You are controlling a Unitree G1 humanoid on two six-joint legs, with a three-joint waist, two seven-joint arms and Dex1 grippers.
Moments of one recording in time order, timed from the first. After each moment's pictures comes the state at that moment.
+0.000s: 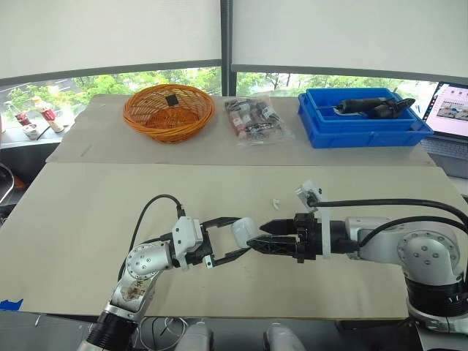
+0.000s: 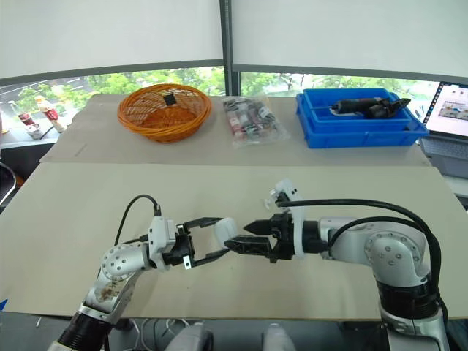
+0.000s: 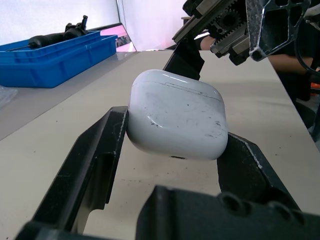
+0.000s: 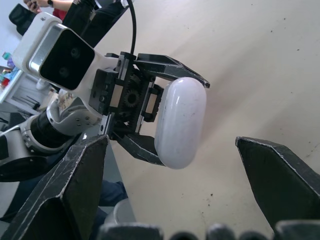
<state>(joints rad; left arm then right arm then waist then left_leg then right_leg) -0.15 0.42 -0.20 -0.10 -0.20 -0.35 -0.95 -0.45 -0.61 -0.09 -0.44 1.33 1.36 0.31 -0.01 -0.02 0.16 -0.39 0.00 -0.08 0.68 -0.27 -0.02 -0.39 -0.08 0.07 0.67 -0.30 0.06</state>
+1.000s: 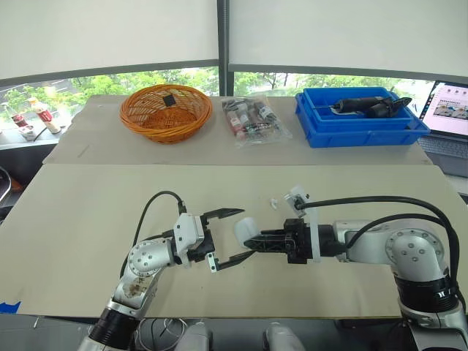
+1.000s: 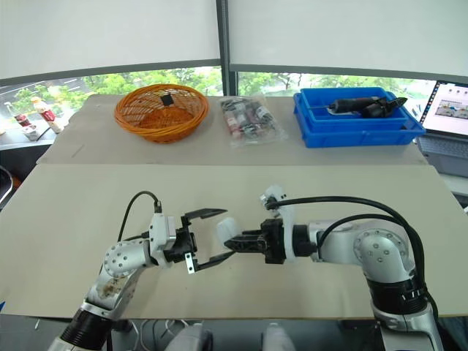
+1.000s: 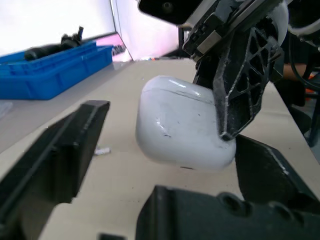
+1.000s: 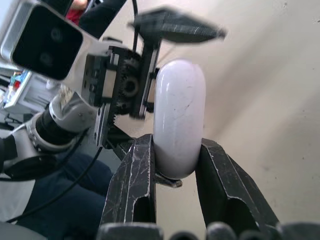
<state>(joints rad) -0.19 0.45 -0.21 -0.11 -0.22 -0.27 -0.96 -0.48 -0.62 0.01 -0.40 1.33 1.35 0.30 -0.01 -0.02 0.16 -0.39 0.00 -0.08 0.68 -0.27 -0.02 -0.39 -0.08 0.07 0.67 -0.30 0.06</state>
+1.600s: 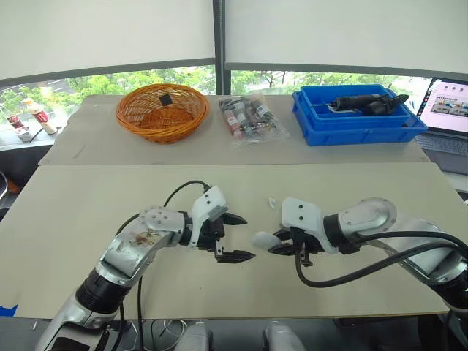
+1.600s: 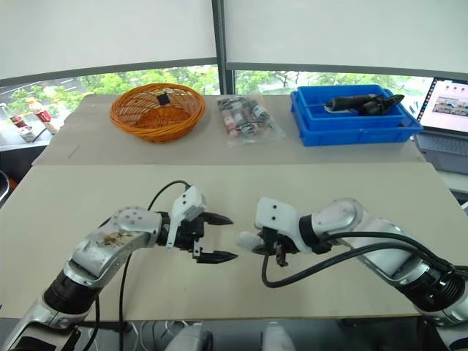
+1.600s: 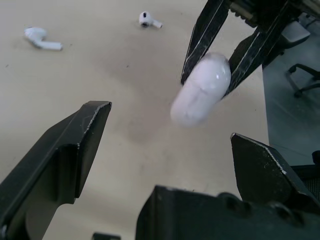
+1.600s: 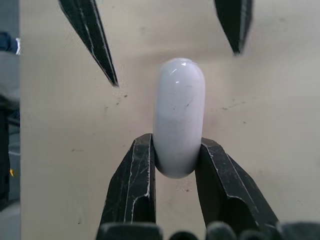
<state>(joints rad) -0.49 0.58 -0.33 -0.36 -0.35 0.72 -0.99 -0.62 -1.01 0.47 -0.55 0.48 0.83 0.90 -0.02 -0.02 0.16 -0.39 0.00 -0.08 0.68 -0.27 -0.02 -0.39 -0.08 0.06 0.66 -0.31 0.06</state>
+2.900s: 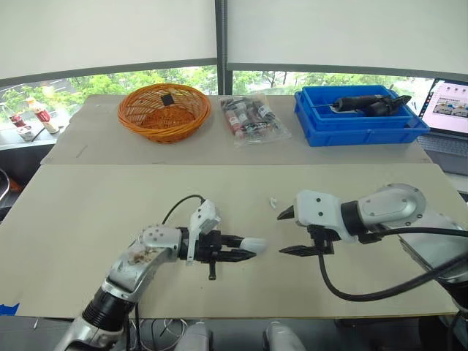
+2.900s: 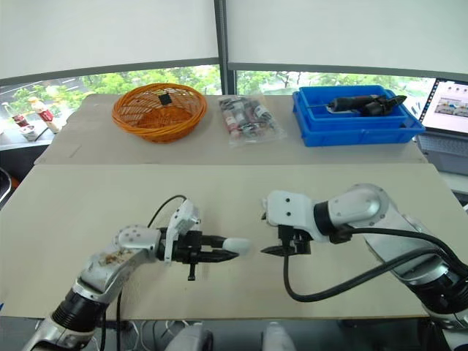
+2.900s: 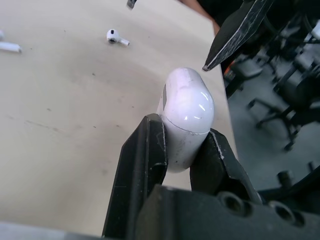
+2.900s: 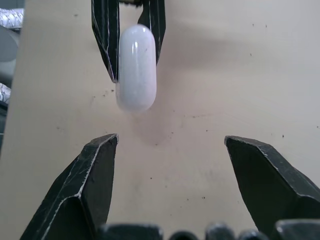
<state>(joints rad) -0.27 0.49 -0.26 -0.23 -0.43 0.43 -1.10 -0.53 -1.02 0.28 -0.56 0.34 0.64 1.10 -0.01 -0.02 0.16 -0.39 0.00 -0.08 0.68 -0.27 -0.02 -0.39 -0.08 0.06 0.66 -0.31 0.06</state>
